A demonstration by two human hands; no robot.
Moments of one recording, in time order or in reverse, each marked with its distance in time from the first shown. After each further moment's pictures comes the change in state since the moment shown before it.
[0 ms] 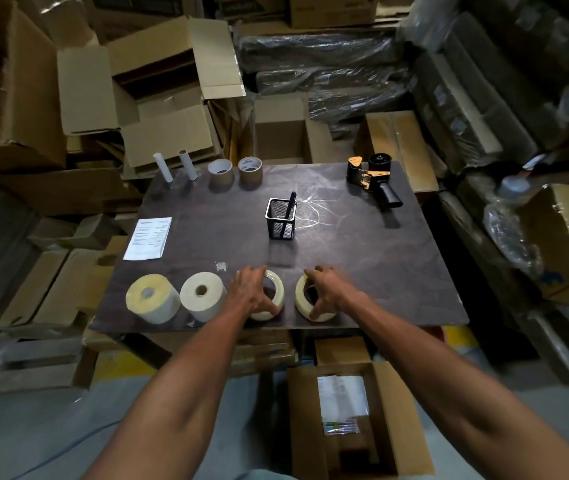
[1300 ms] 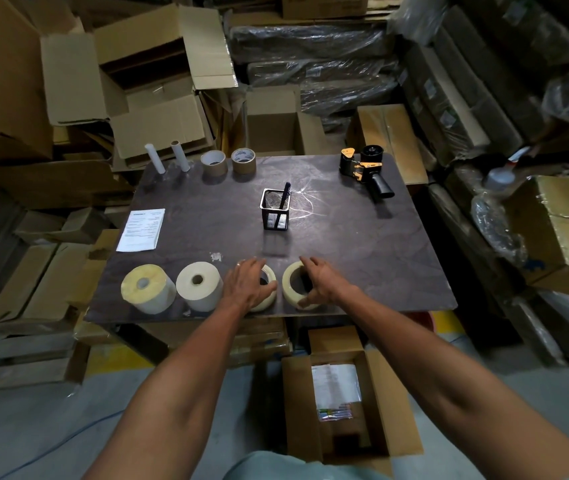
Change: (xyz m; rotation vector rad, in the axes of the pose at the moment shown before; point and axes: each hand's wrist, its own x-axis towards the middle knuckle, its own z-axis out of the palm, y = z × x) left_hand -0.021 0.002 0.012 -0.051 0.185 0.102; right_hand -0.004 0.002 0.024 0.179 0.060 0.015
